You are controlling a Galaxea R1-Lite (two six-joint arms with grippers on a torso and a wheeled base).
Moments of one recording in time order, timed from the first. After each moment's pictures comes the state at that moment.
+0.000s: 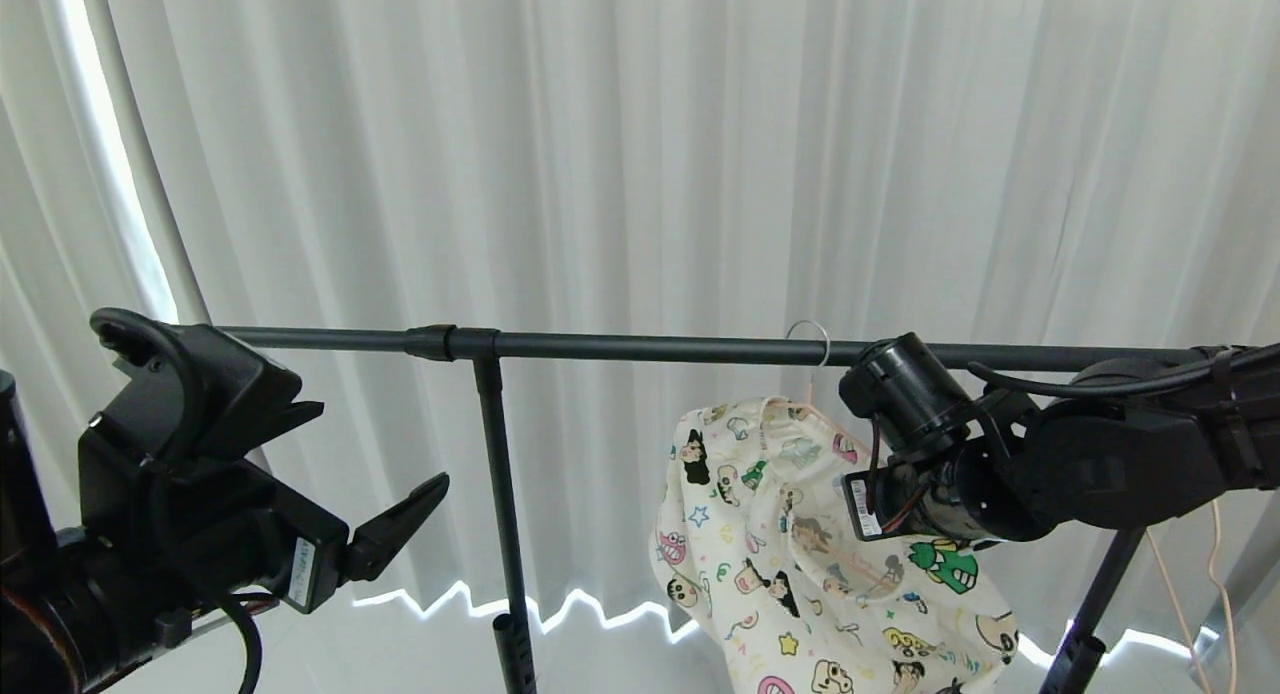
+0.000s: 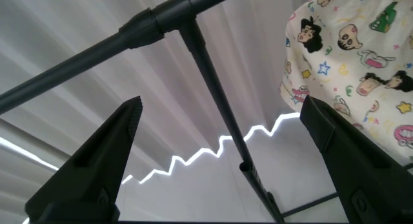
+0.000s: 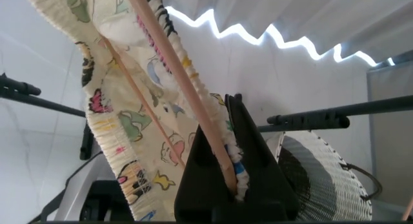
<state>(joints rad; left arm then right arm) -0.45 1.16 -0.49 -0.36 0.15 0.34 0.73 1.86 -1.15 0.28 -0.46 0.46</state>
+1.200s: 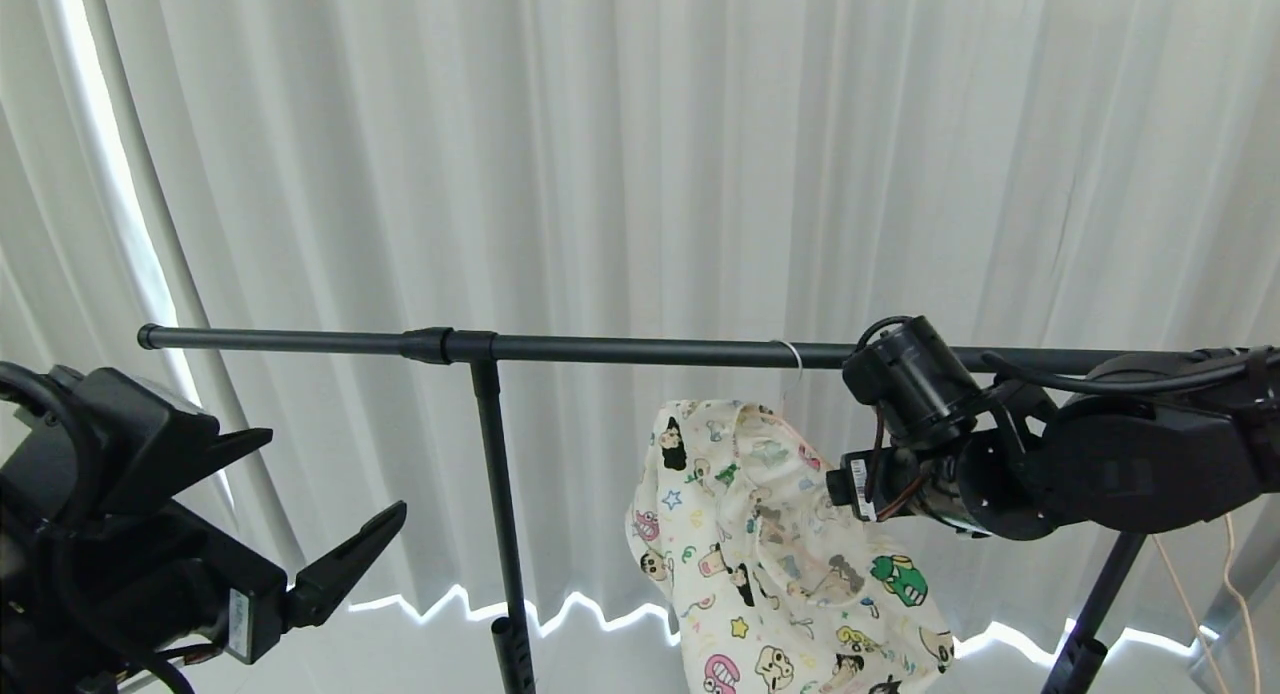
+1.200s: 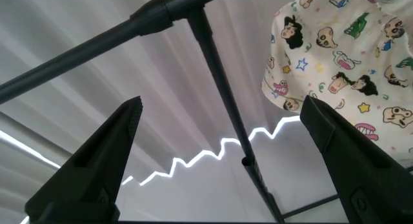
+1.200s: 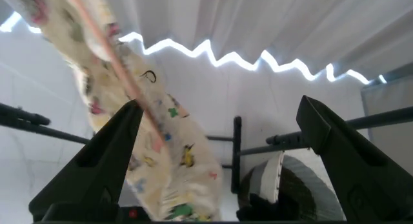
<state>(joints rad) -0.43 1.05 -0.41 -0.36 0.15 0.33 0.76 1.82 -1.15 0.24 -0.55 0.47</state>
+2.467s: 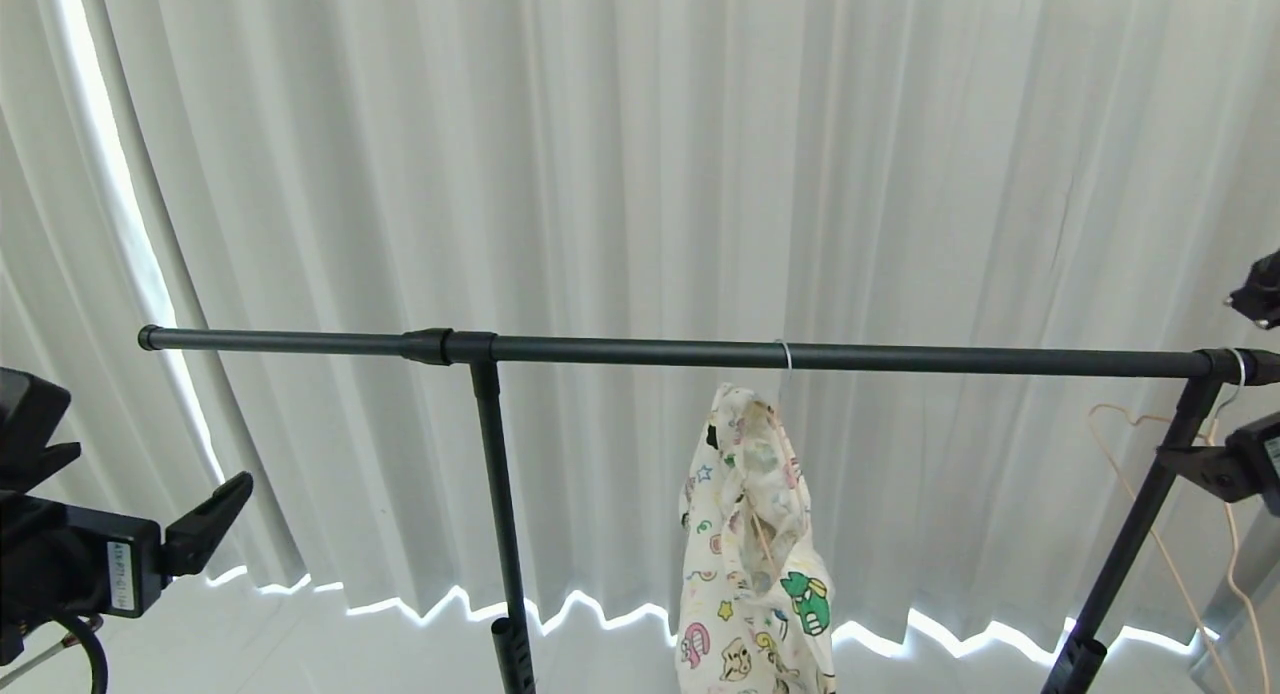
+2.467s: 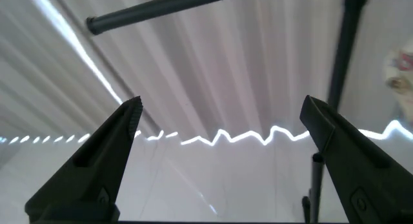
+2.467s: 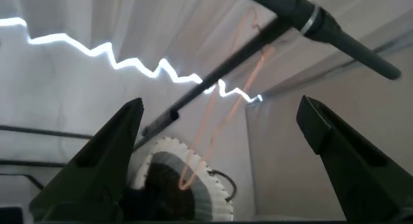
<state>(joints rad) -0.01 1.00 -0.38 -0.36 0.15 0.33 0.39 1.18 -1.00 0.43 -0.49 -0.18</state>
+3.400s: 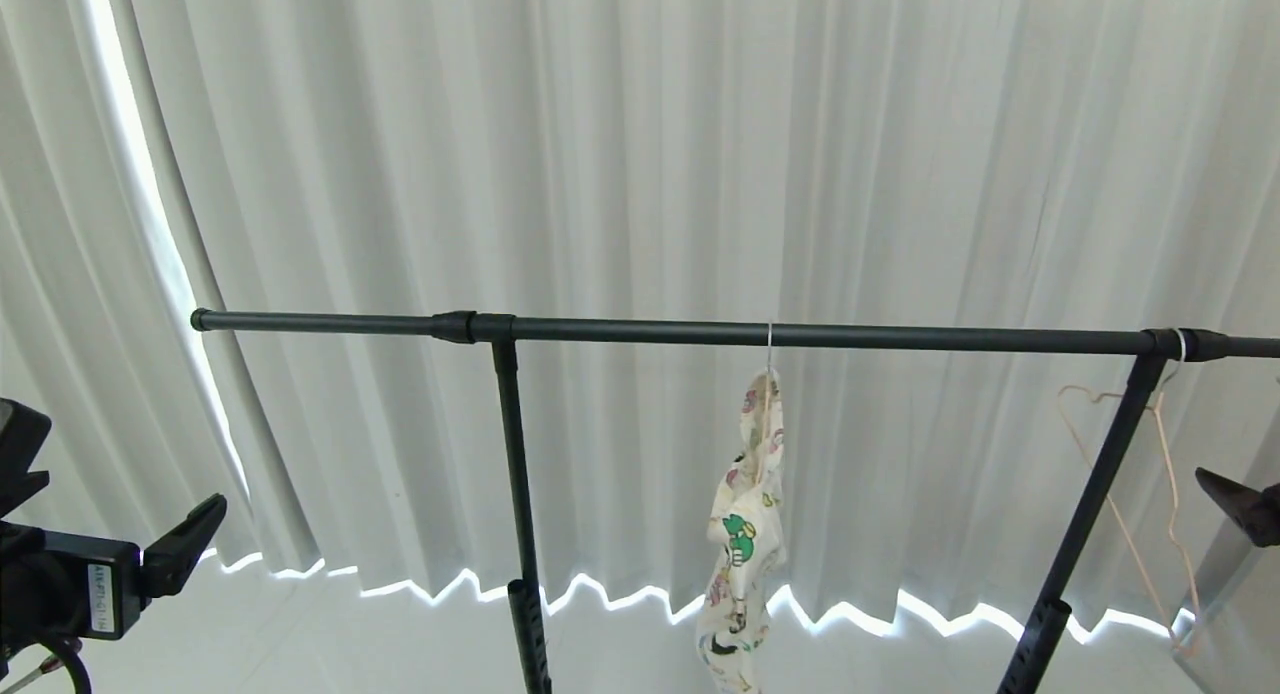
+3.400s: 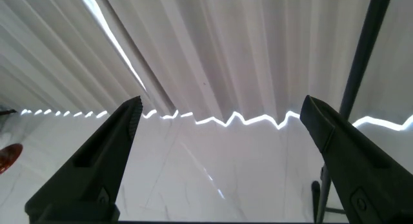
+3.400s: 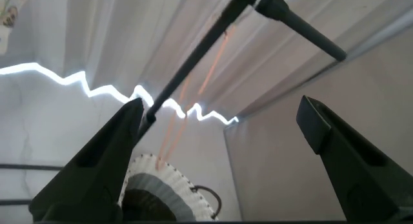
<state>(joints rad) 0.05 0.98 -0.34 -0.36 0.15 0.34 0.28 1.05 -0.62 -0.07 -0.48 -0.37</state>
